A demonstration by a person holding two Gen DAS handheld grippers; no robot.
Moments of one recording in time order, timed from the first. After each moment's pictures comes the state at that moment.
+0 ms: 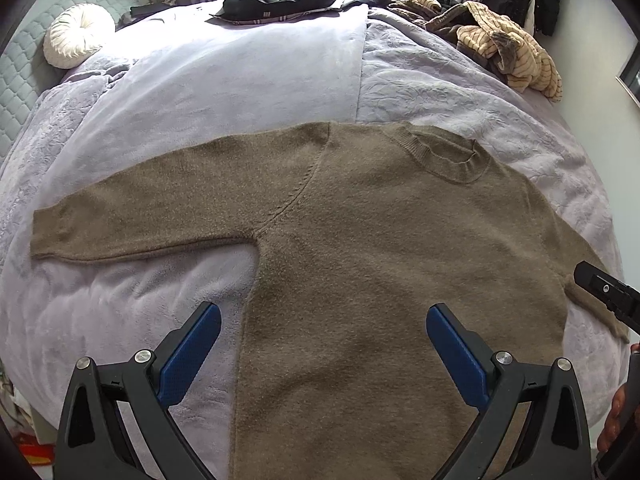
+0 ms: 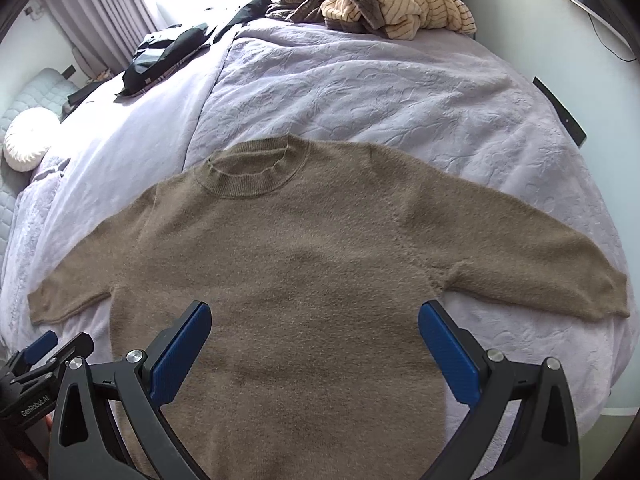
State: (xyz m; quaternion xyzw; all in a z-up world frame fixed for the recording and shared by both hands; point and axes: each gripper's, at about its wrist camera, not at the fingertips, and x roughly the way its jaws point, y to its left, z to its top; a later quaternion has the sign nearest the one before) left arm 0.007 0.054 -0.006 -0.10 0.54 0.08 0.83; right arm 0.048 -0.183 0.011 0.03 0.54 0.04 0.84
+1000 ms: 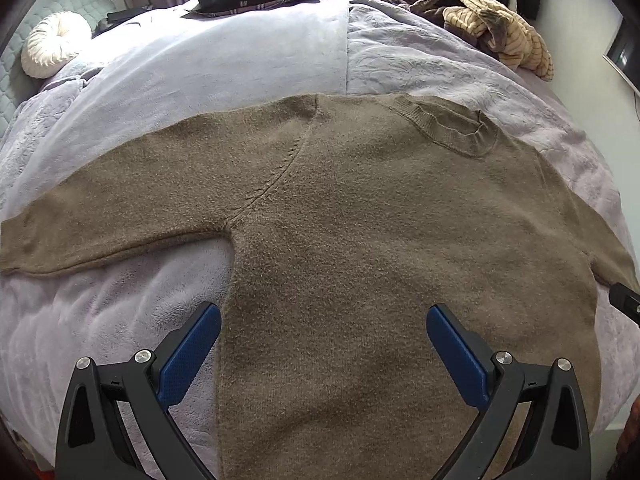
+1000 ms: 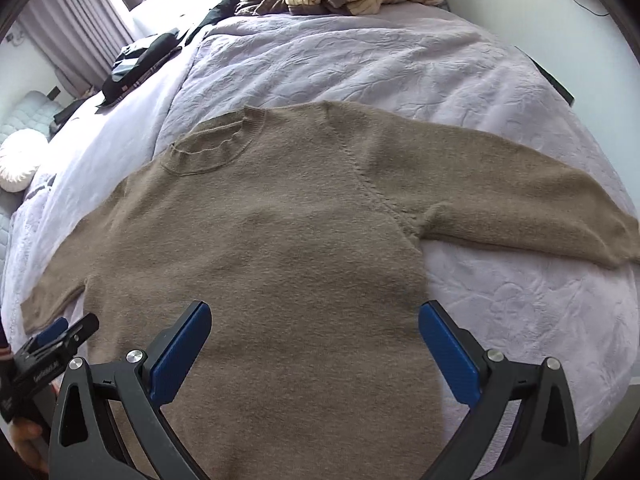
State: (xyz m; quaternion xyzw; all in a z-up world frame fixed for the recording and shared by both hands) left arm 0.021 0.053 -0.063 -0.08 0.54 0.05 0.84; right arm 0.022 -0.229 -0.026 0.07 0.53 0.01 0.84
